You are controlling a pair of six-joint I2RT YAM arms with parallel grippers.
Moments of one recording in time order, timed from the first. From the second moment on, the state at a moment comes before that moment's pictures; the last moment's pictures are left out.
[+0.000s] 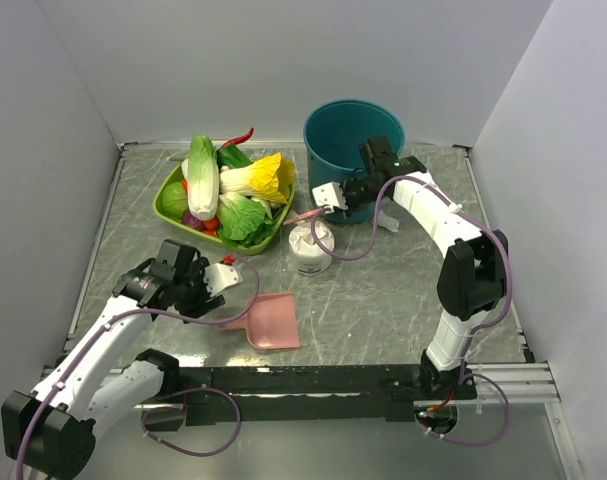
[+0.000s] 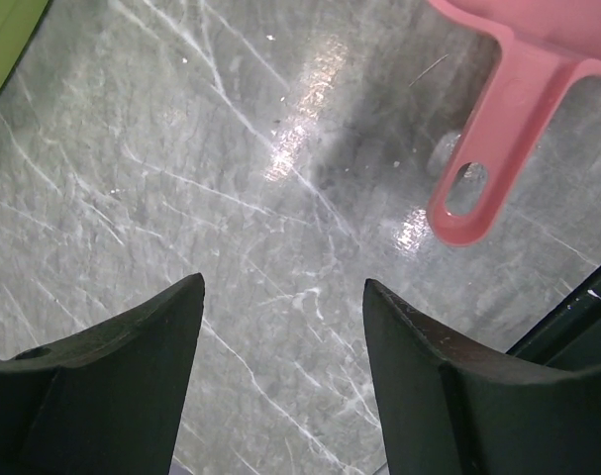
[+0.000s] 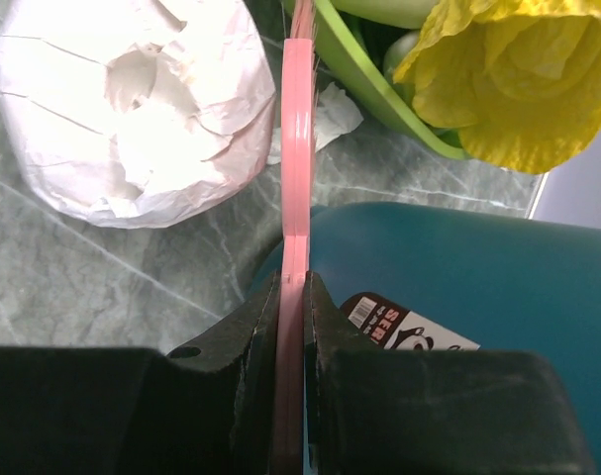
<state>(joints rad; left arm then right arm) -0.37 0.88 0.70 -0.88 0.12 0.76 0.34 1.79 1.60 -0.87 -0.65 -1.58</state>
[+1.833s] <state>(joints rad) -0.28 0.87 0.71 -0.87 0.12 0.76 0.39 1.91 1.68 -0.97 -0.65 -1.94</state>
